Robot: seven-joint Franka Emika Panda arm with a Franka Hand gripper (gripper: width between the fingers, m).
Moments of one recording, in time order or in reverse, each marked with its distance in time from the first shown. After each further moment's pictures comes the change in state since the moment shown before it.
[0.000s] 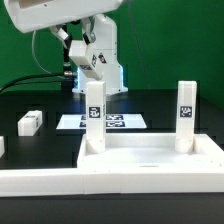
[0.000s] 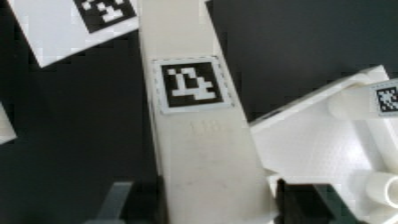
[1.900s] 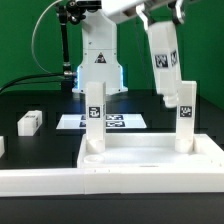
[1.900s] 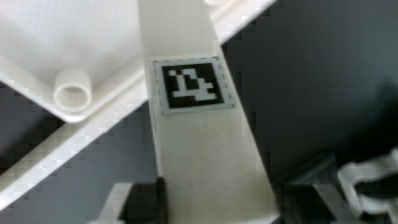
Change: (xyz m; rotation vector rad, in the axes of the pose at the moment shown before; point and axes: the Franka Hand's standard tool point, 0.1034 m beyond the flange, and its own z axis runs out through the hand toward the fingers) arm 0.020 -0.163 0.003 0.097 0.771 0.051
